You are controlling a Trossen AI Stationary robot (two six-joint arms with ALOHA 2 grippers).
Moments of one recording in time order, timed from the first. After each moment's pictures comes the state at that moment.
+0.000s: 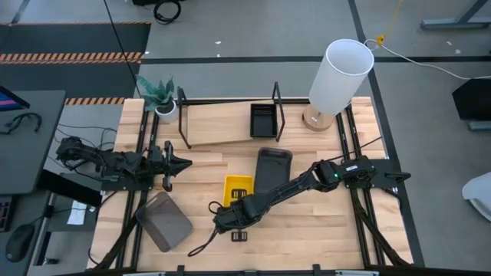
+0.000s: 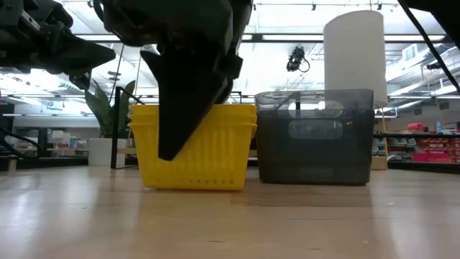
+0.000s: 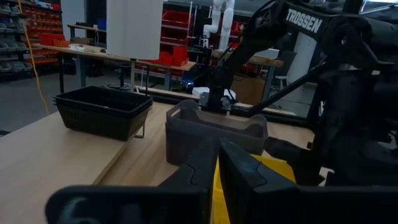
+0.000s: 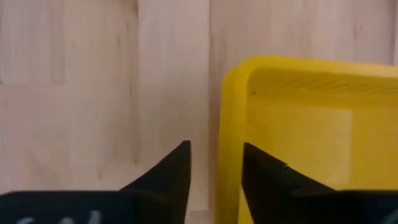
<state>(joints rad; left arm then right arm) -0.30 0.12 0.01 0.16 -0.45 -0.15 0.38 2.49 2.23 -1.04 0.19 0.36</state>
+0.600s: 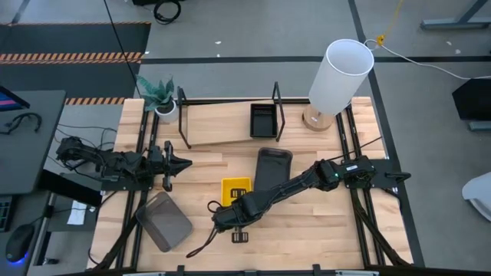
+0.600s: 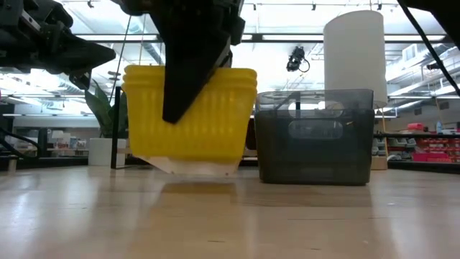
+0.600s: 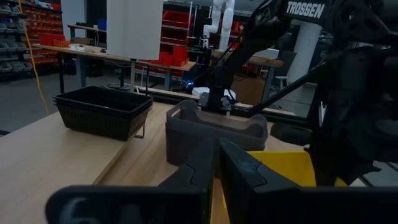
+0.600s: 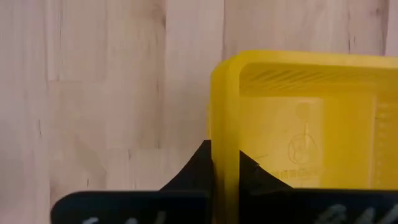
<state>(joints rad) -0.30 0.12 0.01 0.16 -0.45 -0.15 0.37 2.48 2.34 -1.14 0.13 0.34</state>
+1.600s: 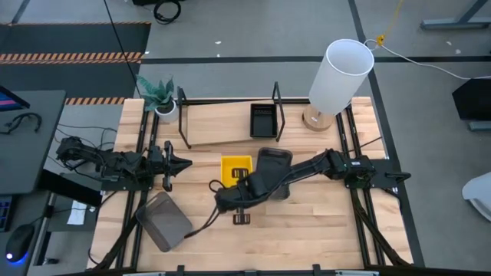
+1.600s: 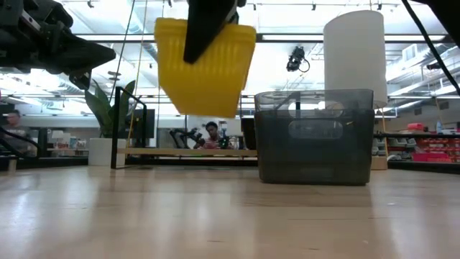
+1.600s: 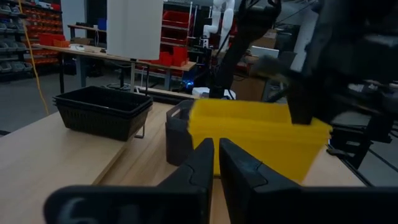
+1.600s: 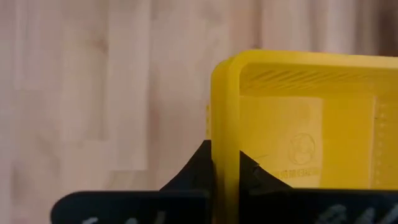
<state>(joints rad) -0.30 0.12 0.01 0.16 -0.45 -0.15 0.31 2.34 2.36 -1.25 0.24 0.24</state>
